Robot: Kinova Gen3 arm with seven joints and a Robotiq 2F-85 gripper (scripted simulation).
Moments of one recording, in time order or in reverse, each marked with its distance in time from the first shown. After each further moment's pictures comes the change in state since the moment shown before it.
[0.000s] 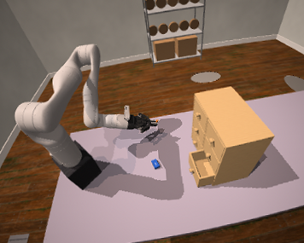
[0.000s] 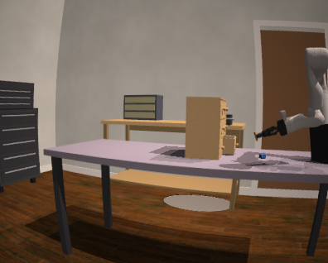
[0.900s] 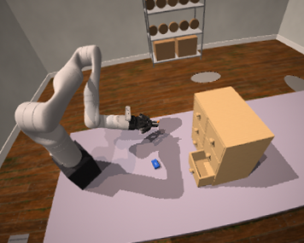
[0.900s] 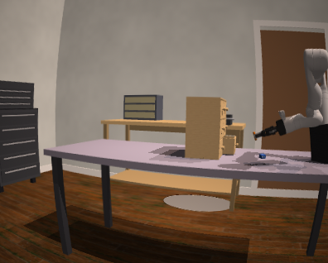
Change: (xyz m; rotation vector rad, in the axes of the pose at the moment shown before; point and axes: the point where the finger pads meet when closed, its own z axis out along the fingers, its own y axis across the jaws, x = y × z) arm 0.002 0.006 0.004 0.002 0.000 0.002
